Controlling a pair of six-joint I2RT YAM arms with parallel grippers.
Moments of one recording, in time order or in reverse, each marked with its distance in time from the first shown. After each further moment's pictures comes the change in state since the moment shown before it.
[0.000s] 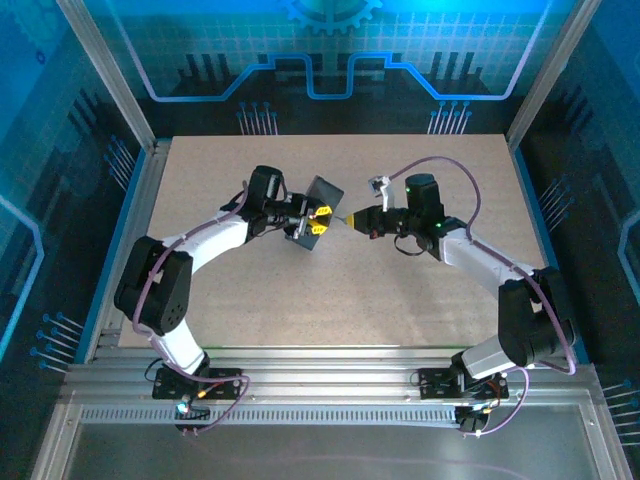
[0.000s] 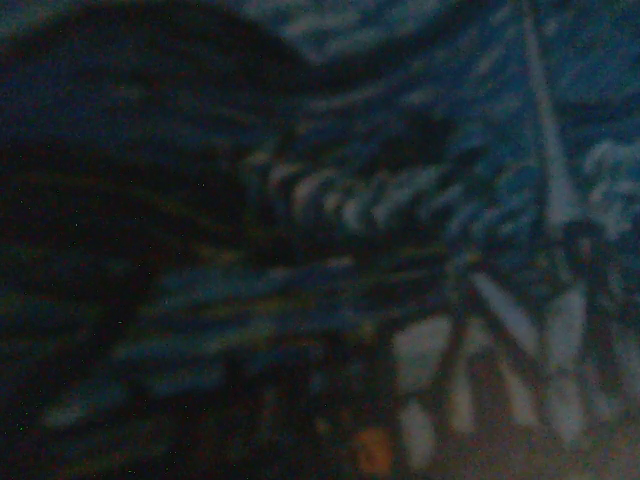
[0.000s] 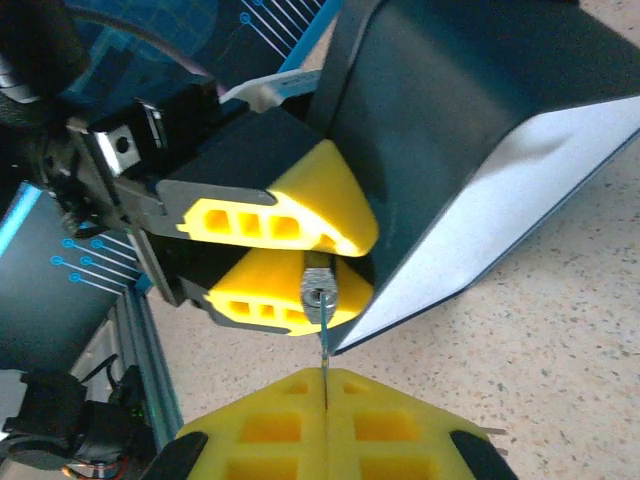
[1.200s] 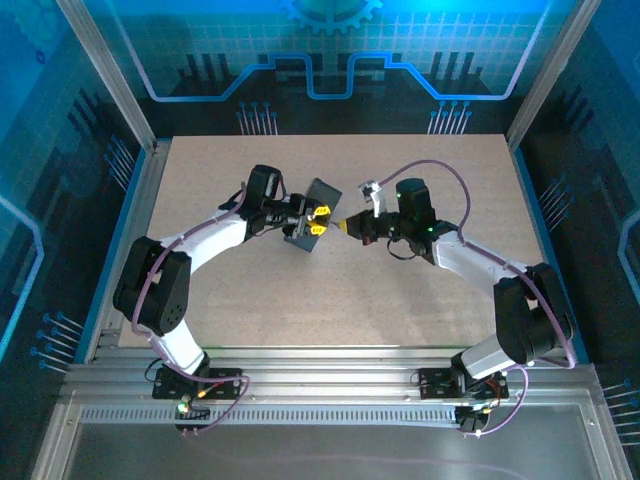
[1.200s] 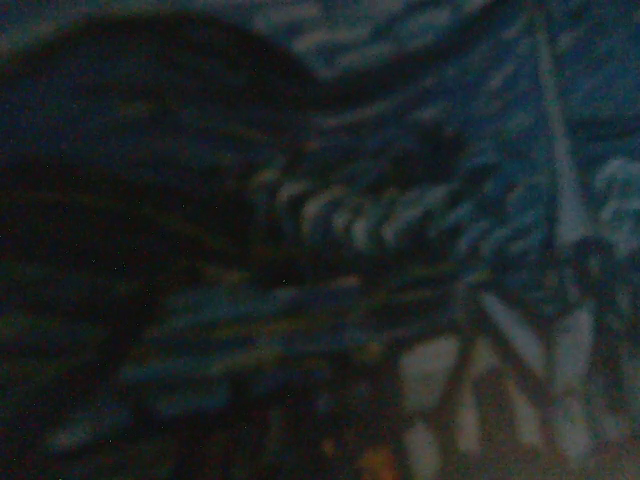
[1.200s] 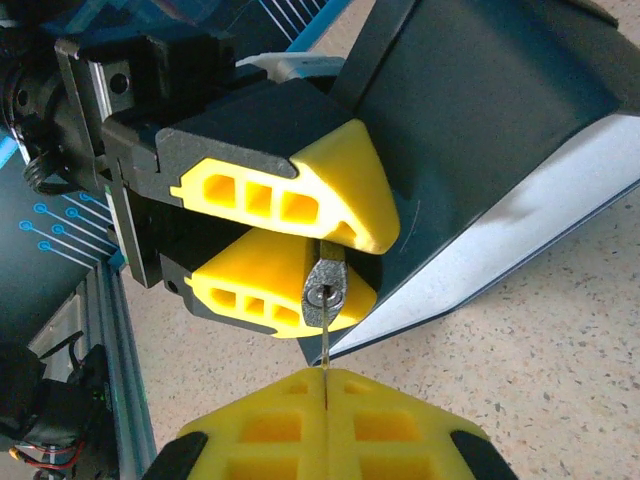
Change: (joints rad) left arm 0.005 -0.002 0.012 -0.041 0.014 -0.037; right arm 0.060 0.021 -0.019 0.056 0.039 -0.077
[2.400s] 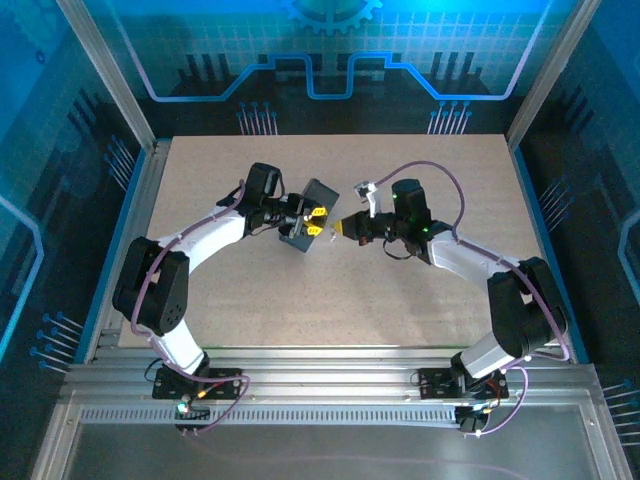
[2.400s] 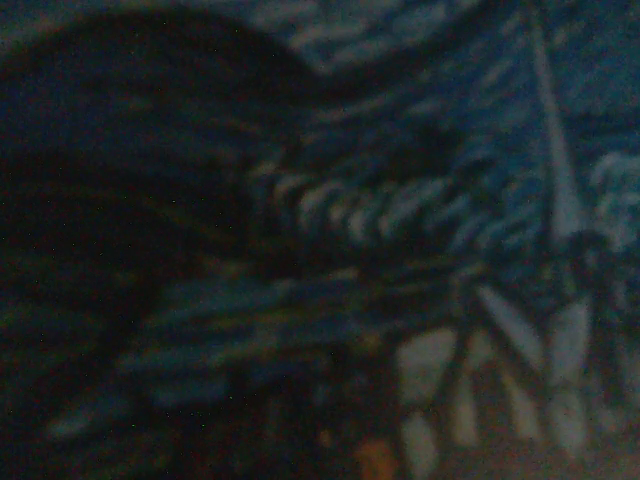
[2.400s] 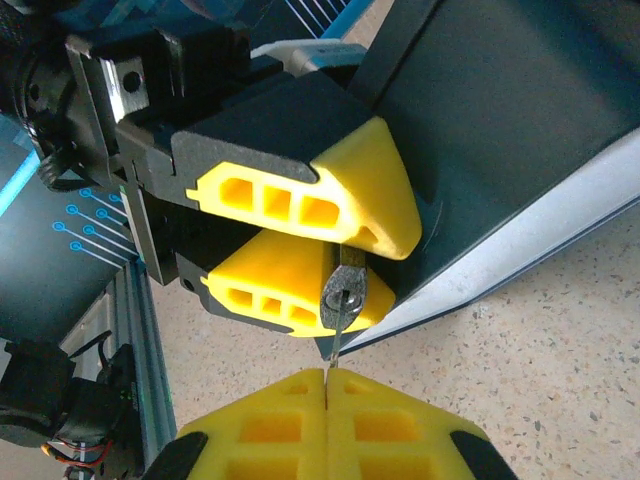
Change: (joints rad) left arm 0.010 0.000 0.041 -0.115 -0.021 0.078; right arm 0.015 0.043 0.000 0.068 -0.045 0.050
